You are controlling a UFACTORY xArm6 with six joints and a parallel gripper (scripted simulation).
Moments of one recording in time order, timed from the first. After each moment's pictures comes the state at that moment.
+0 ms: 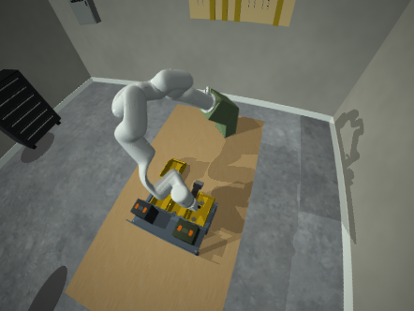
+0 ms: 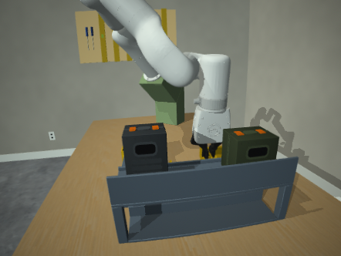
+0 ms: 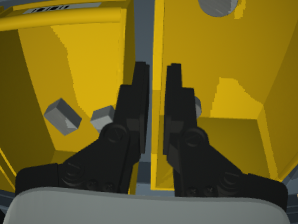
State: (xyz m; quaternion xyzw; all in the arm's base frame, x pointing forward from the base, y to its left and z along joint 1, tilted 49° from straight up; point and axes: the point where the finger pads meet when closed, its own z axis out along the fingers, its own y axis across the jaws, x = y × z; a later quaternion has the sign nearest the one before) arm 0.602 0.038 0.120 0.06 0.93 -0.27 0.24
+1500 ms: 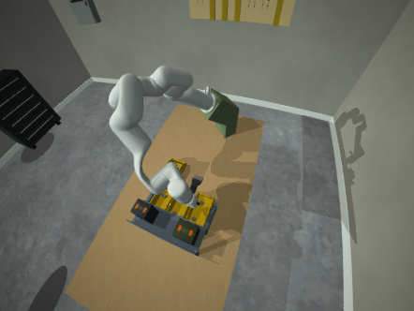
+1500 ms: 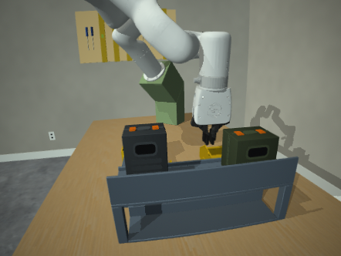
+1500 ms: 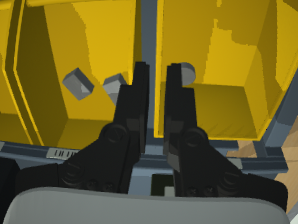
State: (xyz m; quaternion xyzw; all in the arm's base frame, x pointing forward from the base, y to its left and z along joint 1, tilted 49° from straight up) arm 0.572 0.067 0.156 0.06 0.93 -0.27 0.24
